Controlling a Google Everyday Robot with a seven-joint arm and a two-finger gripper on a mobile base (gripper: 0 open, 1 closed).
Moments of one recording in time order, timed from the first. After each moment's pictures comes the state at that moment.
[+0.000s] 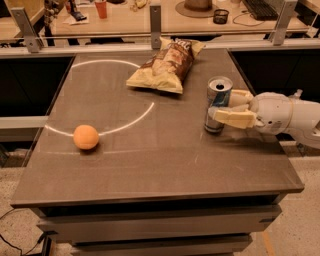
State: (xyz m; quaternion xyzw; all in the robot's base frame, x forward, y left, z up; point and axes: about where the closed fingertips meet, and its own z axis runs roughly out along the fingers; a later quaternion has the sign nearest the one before) arm 0.526 -0.150 0.893 -0.44 0.53 0.45 0.57
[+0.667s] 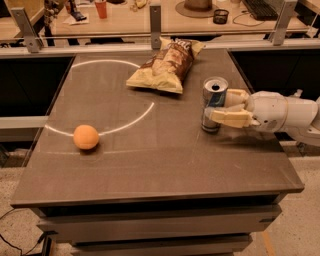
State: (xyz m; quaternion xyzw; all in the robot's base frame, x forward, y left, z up) arm 0.529 -0.143 0.891 -0.45 0.52 0.45 0.57
